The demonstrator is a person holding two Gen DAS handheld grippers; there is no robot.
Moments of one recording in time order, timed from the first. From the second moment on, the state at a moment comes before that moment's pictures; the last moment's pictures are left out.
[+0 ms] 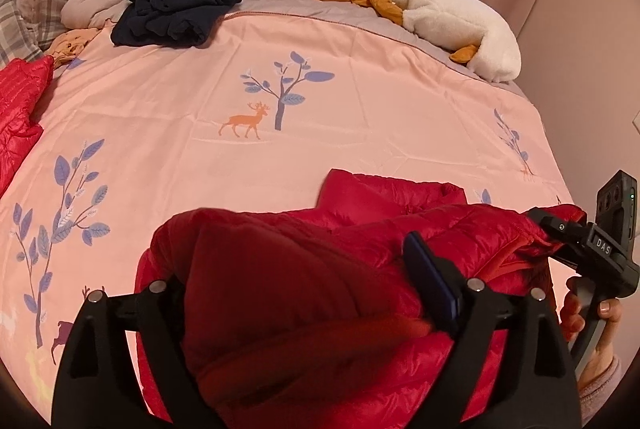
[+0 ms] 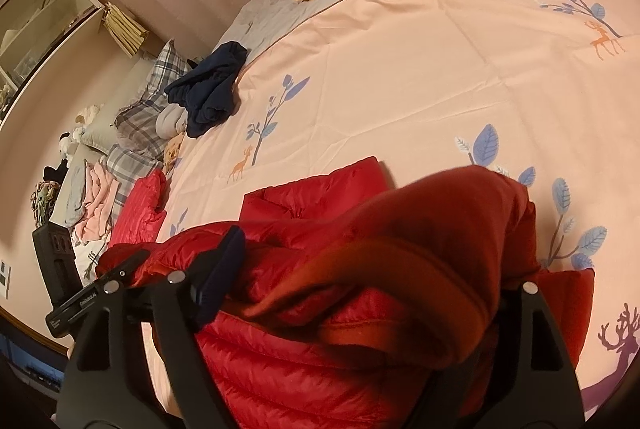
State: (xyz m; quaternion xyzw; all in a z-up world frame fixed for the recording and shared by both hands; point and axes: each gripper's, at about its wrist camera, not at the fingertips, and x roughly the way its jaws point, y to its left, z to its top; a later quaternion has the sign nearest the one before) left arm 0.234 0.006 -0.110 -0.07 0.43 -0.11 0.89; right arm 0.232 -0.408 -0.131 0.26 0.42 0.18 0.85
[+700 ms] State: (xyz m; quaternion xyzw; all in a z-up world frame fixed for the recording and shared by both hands) left arm 0.243 0.007 -0.114 -0.05 0.43 -0.09 0.90; right arm 0.237 -0.414 -0.129 0.27 0.42 0.17 0.85
